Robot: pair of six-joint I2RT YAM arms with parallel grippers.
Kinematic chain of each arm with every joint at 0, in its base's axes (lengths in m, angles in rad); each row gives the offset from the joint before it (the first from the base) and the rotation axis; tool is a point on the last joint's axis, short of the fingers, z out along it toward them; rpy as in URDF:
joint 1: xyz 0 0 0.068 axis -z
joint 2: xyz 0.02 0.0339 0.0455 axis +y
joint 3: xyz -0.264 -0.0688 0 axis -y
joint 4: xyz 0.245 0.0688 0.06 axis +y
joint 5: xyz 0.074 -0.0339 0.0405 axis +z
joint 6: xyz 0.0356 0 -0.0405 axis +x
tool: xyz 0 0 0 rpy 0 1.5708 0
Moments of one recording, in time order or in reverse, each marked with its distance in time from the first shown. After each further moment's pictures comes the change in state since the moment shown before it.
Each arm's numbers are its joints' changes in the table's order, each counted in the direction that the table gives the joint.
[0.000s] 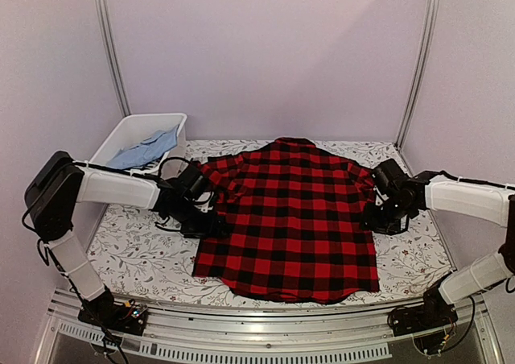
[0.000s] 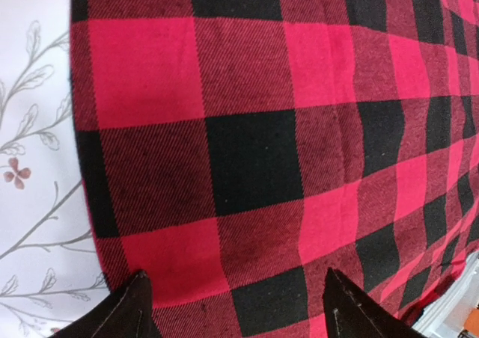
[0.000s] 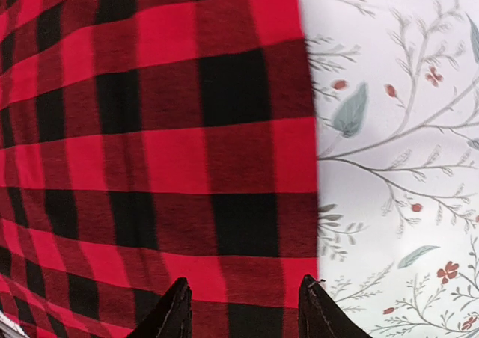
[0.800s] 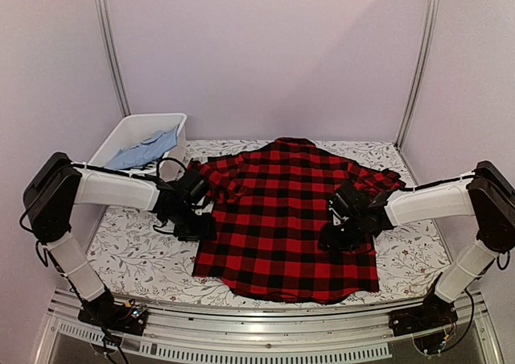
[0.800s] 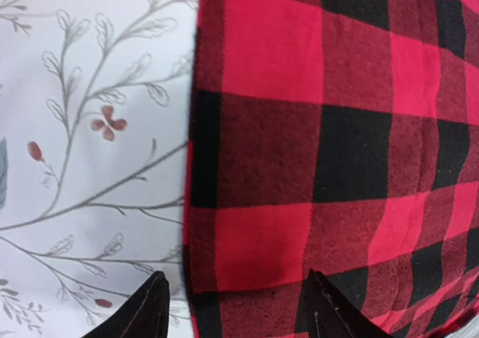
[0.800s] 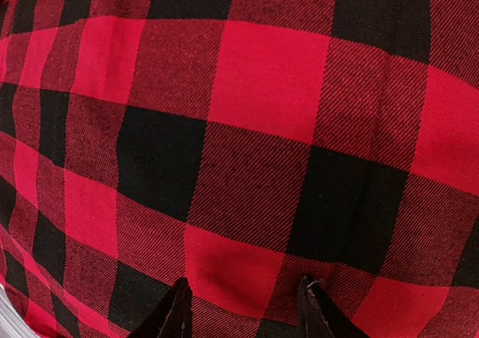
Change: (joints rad) left arm 0.009 -0.009 0.002 0.108 0.160 -0.101; right arm -0.300 0.271 0.026 -0.275 0.063 0.042
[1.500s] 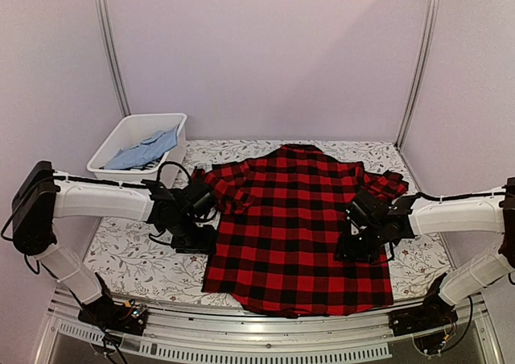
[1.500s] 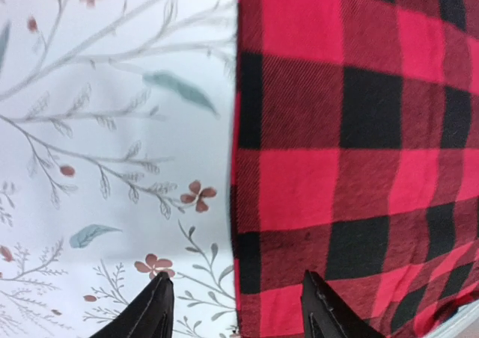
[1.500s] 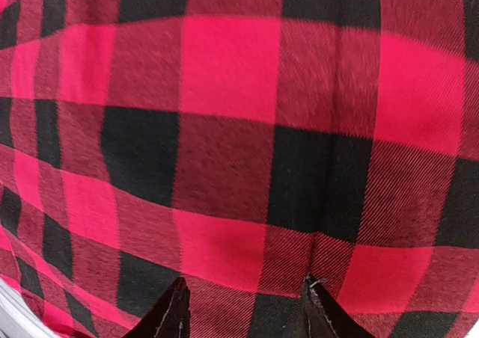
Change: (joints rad) left arm 0.183 -0.129 -0.061 0.142 0.058 -0.152; right arm -0.026 -0.237 -0.163 0.116 0.001 0.111
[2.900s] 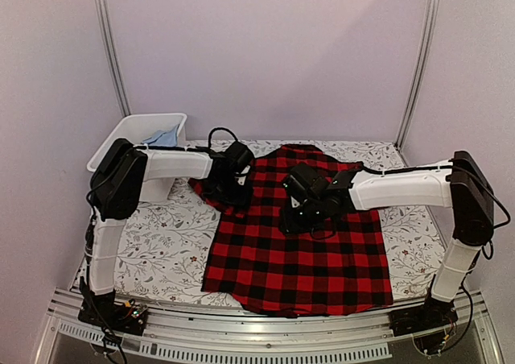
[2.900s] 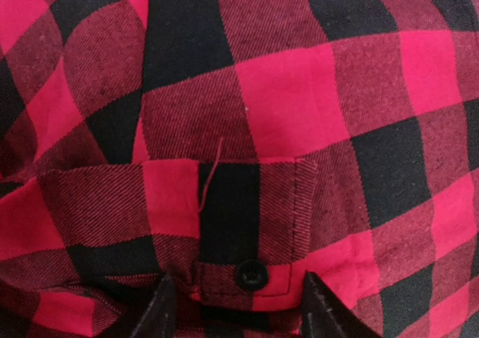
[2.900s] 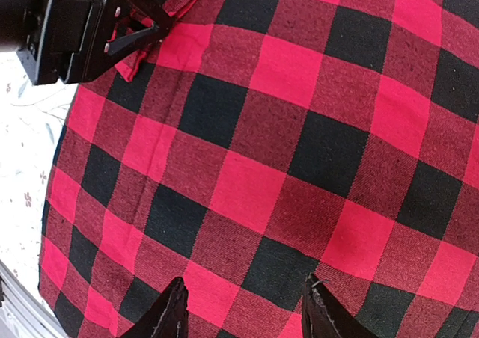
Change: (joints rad) left arm -0.160 0.644 0.777 -0.015 0.057 0.454; right arm -0.164 0.415 0.577 0.002 -0.138 -0.120
